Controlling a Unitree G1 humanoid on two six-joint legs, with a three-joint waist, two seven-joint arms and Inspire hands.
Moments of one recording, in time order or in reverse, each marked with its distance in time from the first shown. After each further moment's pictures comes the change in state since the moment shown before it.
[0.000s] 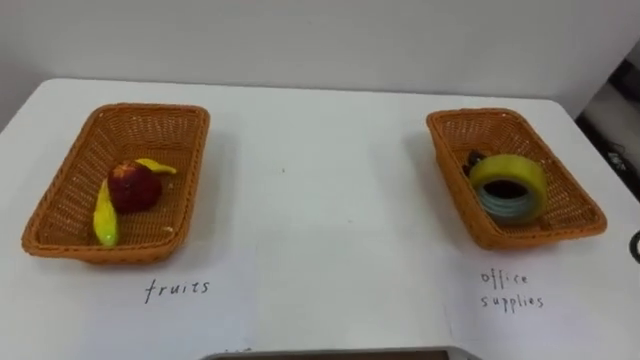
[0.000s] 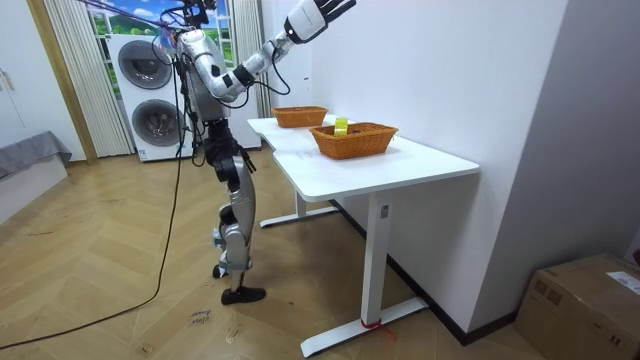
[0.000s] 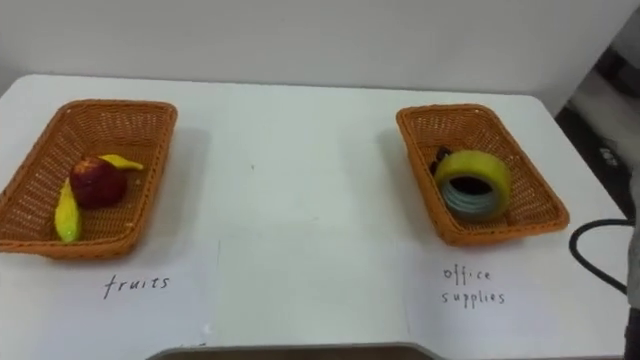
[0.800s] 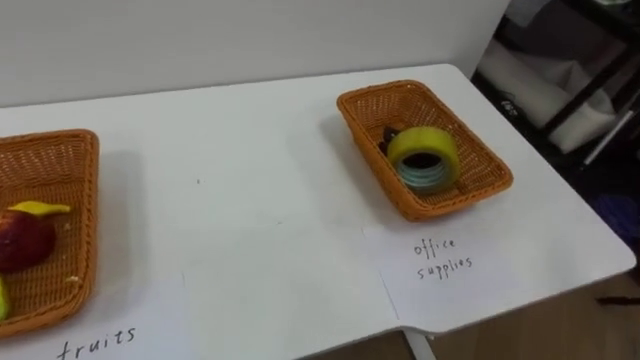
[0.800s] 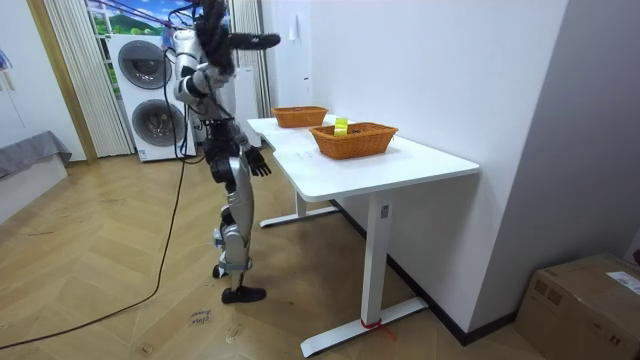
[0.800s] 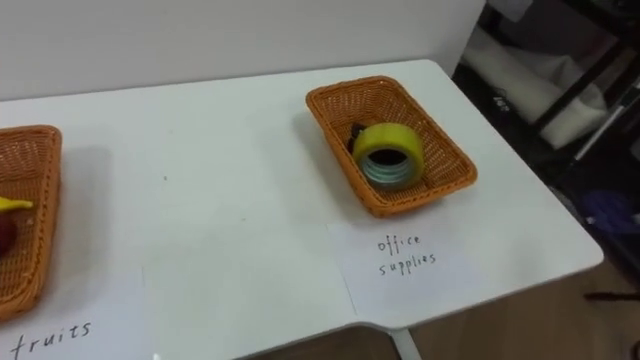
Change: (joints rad) left arm -0.004 -0.004 0.003 0.030 -0.005 -0.014 0.066; right arm 0.268 0.000 -0.275 0.226 0.142 -0.040 -0.259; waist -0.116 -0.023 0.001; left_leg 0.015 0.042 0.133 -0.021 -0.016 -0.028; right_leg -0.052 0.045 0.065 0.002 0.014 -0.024
